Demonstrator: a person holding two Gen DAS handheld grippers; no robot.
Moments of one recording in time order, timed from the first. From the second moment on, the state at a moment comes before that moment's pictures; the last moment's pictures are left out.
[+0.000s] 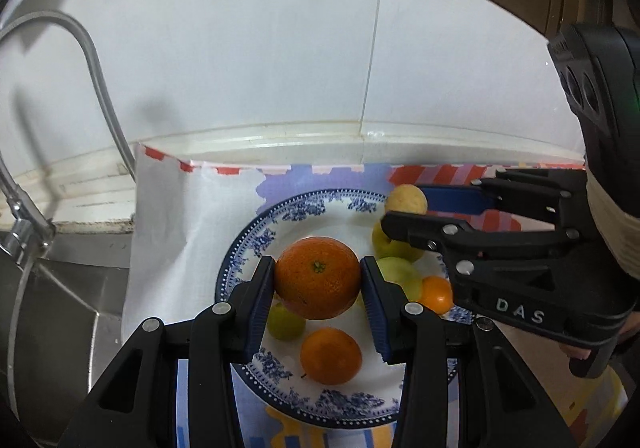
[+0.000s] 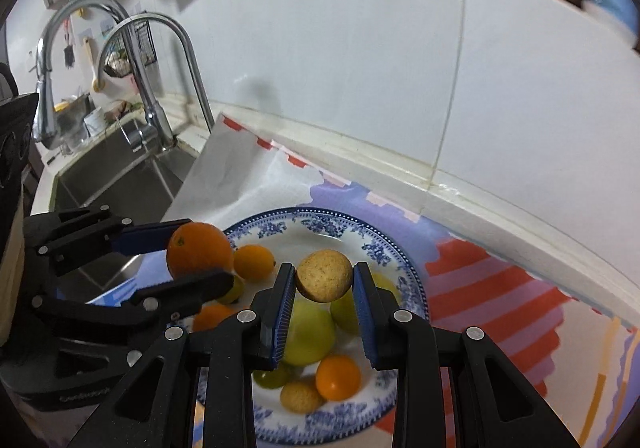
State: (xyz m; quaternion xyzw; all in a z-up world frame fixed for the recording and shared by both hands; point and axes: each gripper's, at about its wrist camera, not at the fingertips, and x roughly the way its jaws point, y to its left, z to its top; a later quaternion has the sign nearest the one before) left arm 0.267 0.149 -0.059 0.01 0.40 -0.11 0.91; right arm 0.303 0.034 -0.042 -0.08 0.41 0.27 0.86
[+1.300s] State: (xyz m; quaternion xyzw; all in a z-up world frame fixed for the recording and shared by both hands) left arm 0.199 0.118 -0.007 0.01 0.32 -0.06 0.94; right arm 0.237 -0.026 -0.004 -0.05 0.37 0.18 0.91
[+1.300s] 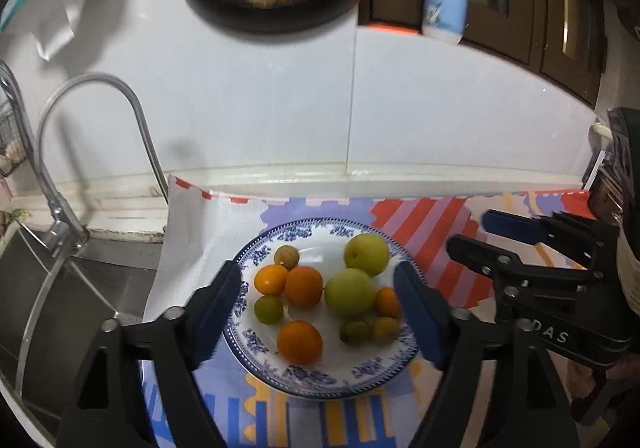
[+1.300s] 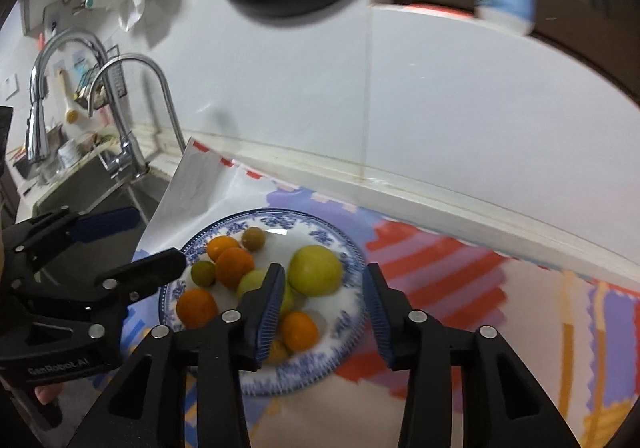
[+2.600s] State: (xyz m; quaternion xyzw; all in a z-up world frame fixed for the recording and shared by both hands) left arm 0.022 0.031 0.038 0.03 0.23 -0.08 0.97; right arm 0.009 -0.162 0.068 0.00 0.28 -0.01 0.96
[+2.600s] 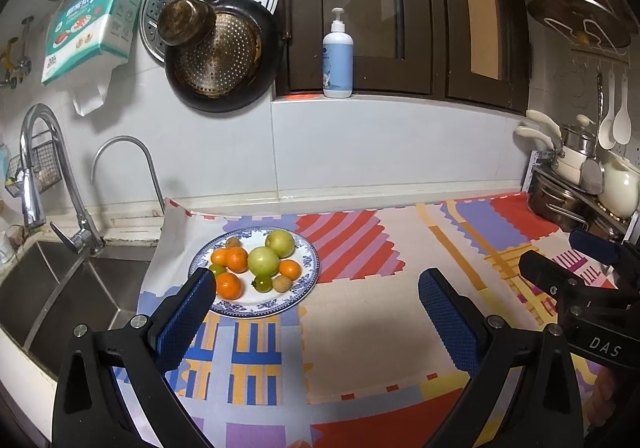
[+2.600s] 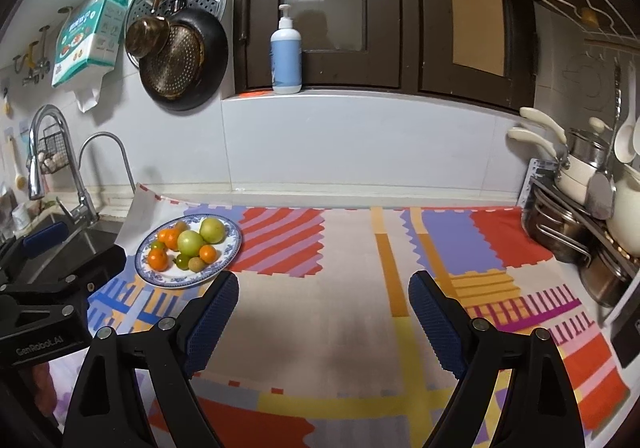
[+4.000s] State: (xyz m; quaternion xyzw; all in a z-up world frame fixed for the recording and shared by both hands) left arm 0.020 0.027 0.041 0.04 0.24 -0.08 0.97; right arm 0.004 -0.171 0.069 0.00 0.29 -0.01 0.96
